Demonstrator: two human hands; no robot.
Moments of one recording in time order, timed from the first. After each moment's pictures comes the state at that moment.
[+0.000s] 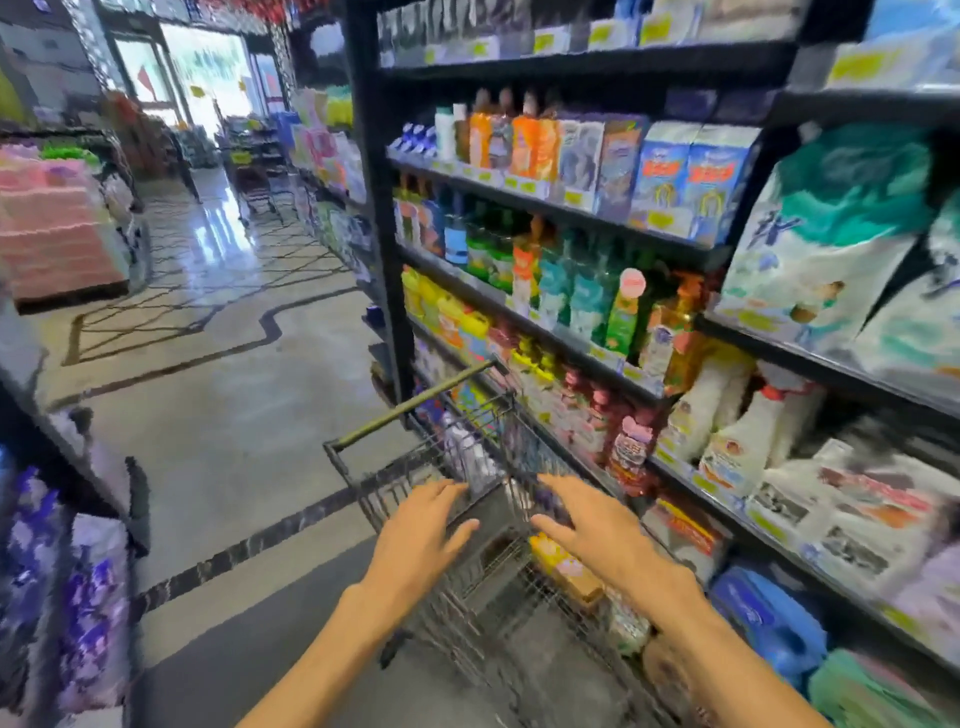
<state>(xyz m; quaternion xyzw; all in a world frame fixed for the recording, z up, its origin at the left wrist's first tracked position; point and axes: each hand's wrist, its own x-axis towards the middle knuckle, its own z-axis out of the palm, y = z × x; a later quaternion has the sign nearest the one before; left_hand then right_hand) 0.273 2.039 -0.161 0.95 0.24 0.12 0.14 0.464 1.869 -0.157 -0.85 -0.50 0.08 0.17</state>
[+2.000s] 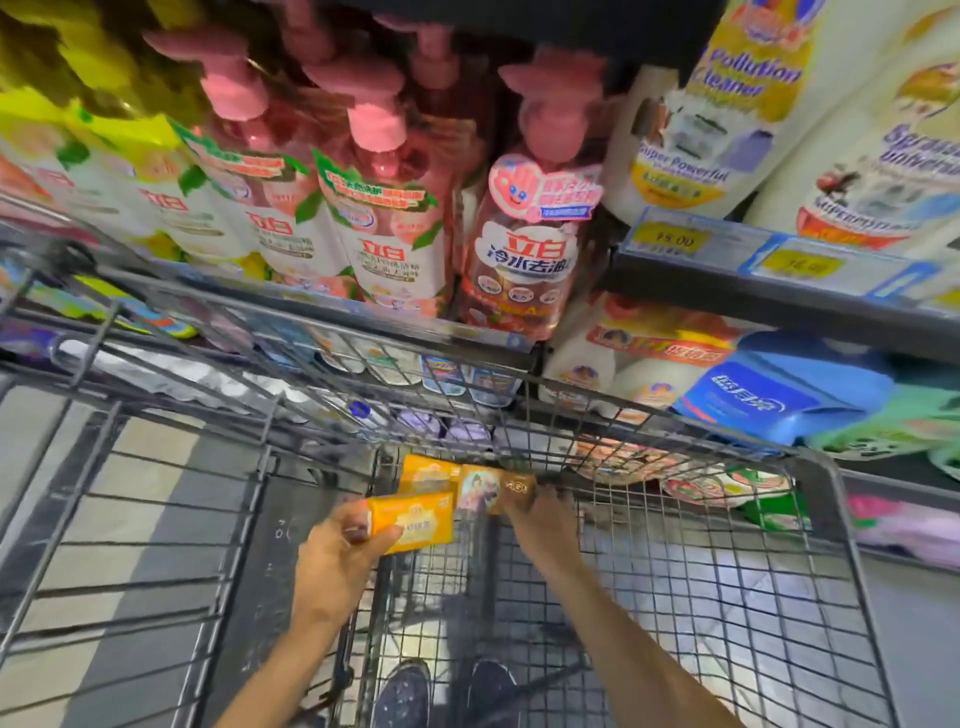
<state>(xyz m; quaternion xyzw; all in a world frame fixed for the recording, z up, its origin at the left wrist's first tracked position) 0.614 2.208 -0.668 0.77 0.27 -0.13 0.57 0.667 1.950 -0.685 -0.87 0.24 0.27 0.33</state>
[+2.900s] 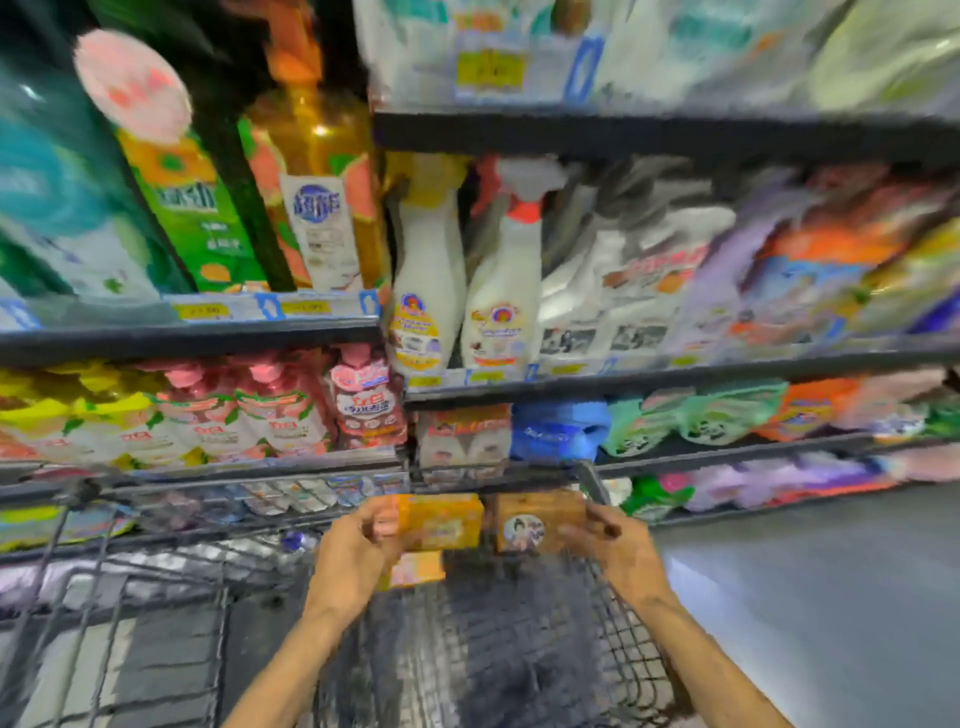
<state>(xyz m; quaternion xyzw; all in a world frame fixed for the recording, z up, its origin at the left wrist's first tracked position) 0.651 2.105 -0.432 0.79 0.02 -0.20 0.58 0.553 1.786 -0.427 -0.77 0.30 0.01 0.57</state>
